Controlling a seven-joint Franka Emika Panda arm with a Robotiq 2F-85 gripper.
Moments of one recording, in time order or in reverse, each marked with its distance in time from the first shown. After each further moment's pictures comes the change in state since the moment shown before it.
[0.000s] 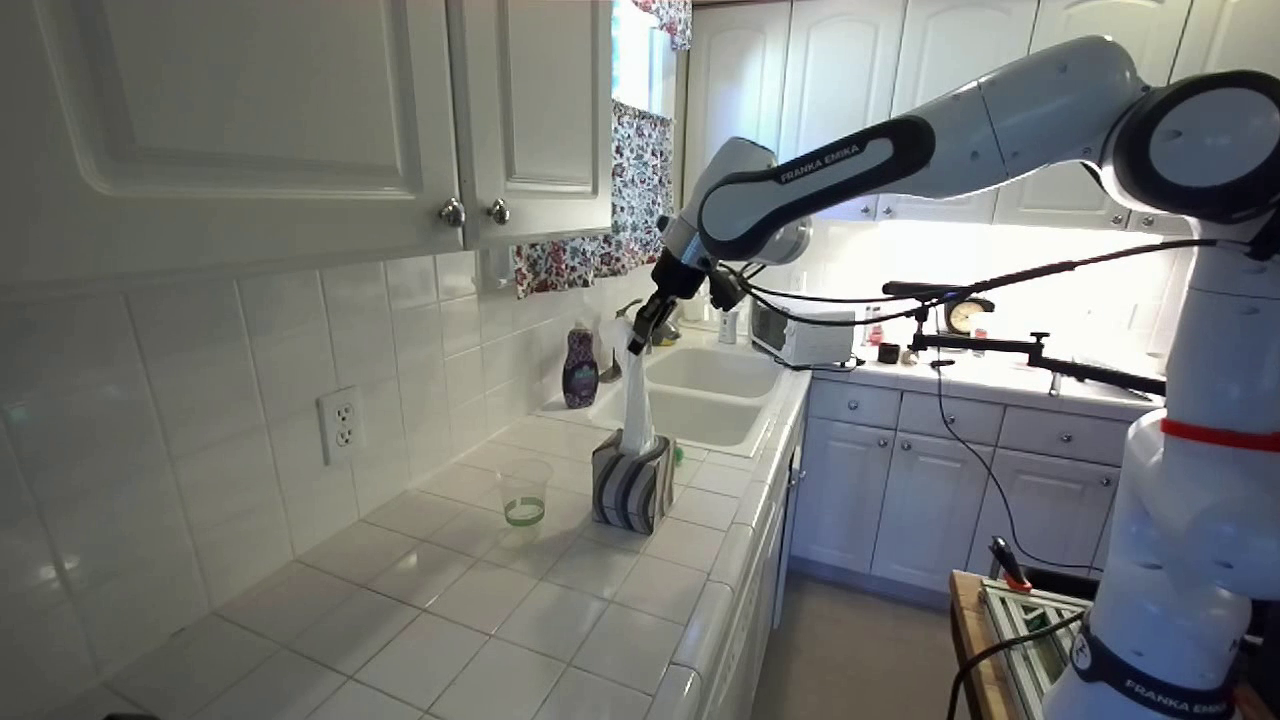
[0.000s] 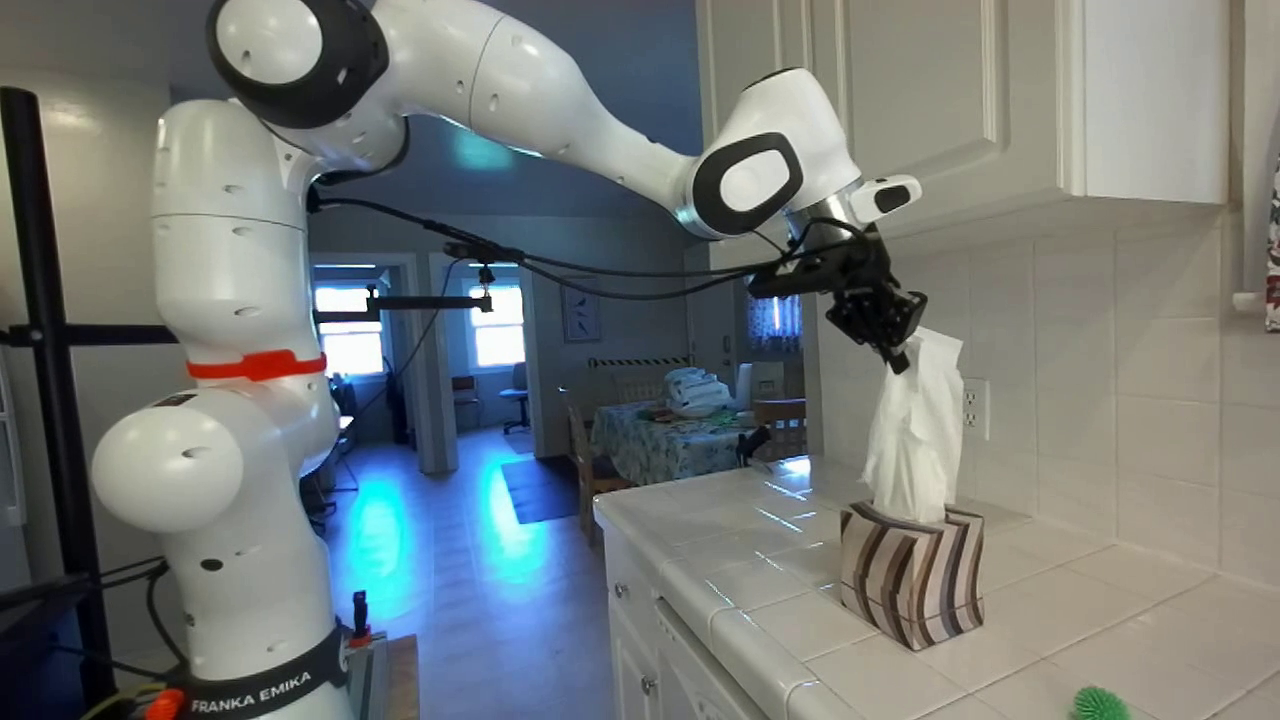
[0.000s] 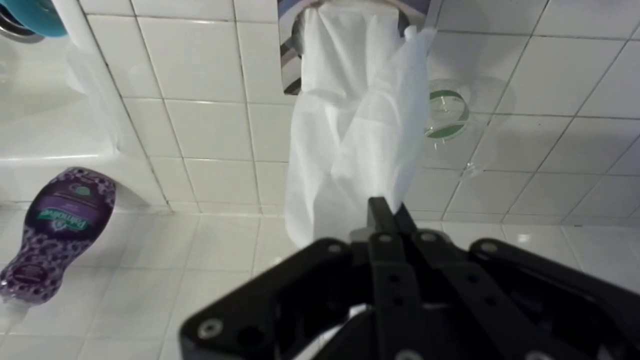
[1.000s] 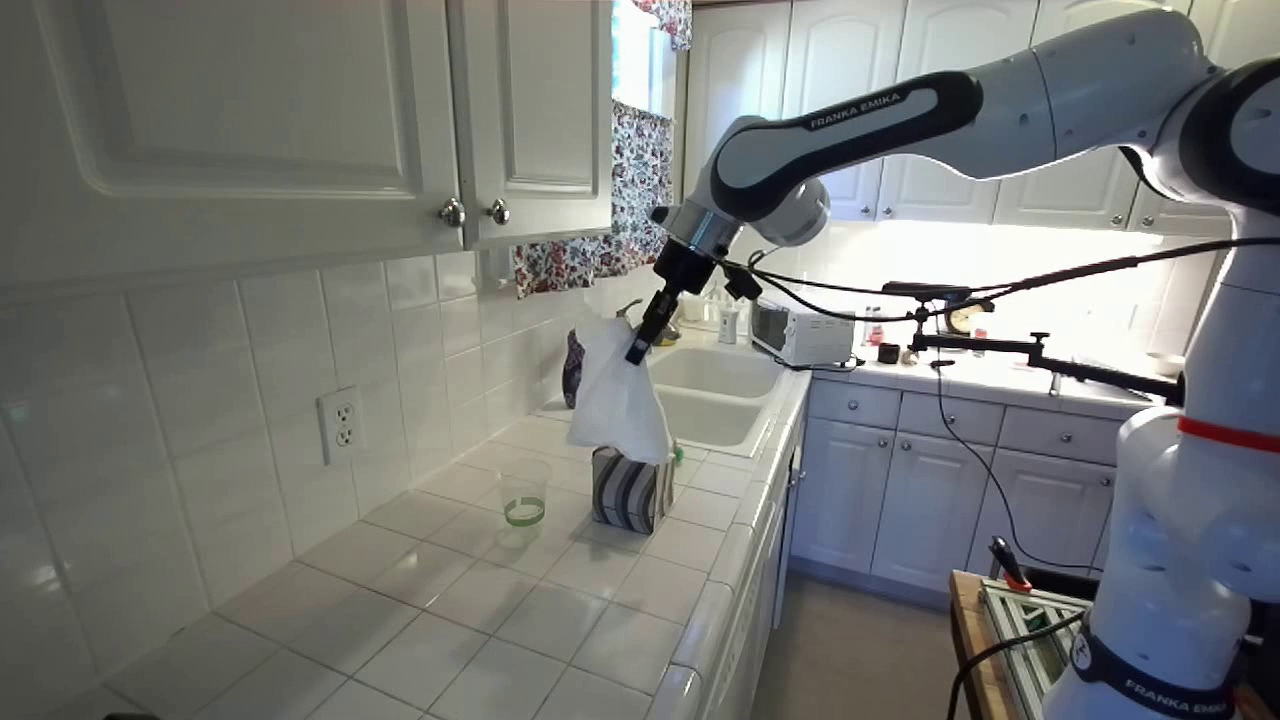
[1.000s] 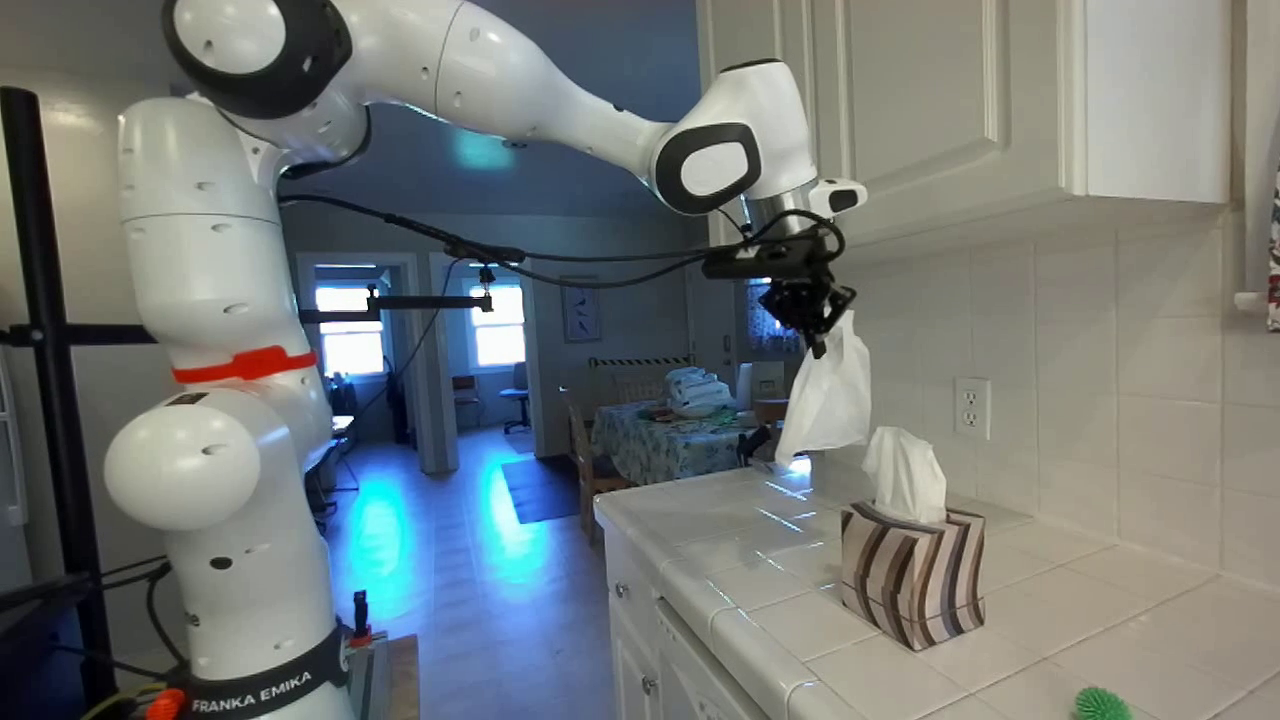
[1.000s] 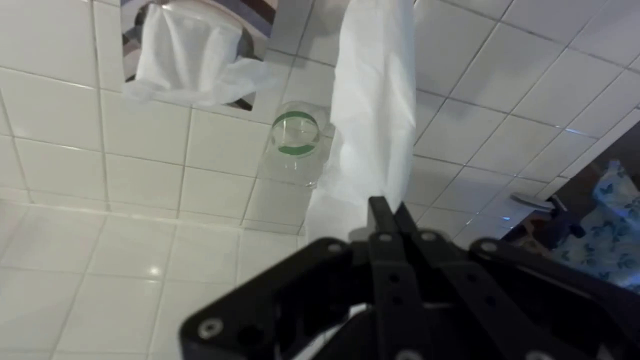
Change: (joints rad) arm 0.086 -0.106 -0.008 -0.043 0.201 -0.197 -0.286
